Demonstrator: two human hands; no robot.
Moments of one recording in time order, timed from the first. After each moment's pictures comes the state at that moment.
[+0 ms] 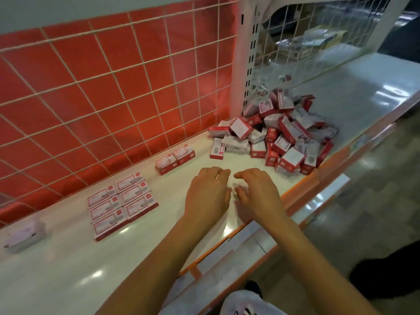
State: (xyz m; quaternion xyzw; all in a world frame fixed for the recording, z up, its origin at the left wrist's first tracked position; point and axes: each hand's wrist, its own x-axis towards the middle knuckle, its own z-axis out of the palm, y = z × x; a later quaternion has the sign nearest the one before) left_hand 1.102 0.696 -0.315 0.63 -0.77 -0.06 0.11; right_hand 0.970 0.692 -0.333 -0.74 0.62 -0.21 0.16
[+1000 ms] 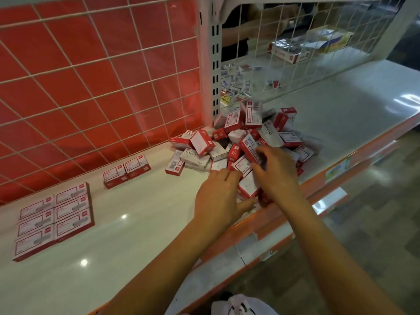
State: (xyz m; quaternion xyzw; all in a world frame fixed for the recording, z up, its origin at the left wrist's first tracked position) left_hand 0.963 0.633 -0.328 0.62 -0.75 -0.08 0.20; right_hand 0.828 0.568 -0.325 -0.71 0.64 -0.26 0.12
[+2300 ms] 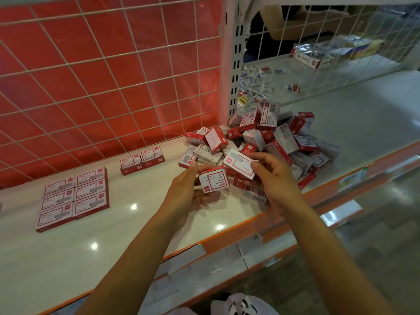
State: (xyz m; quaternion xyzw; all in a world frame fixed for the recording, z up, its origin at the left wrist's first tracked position) left_hand 1.025 0.656 -0.307 0.63 -0.29 -0.55 0.46; right_hand 0.848 0.597 -0.308 -0.47 0.48 -0.42 0.62
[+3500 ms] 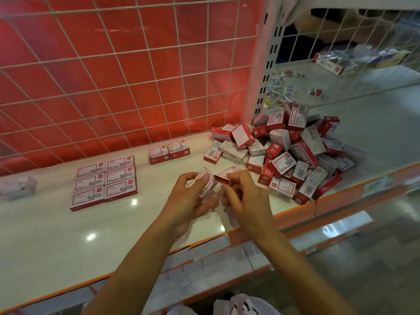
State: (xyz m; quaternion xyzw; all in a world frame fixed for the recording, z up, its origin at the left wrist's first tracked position) left_hand 1.070 0.696 -0.319 0.59 -0.20 -0.59 0.51; right_hand 0.925 0.660 -0.343 -0.76 0.42 -0.40 0.29
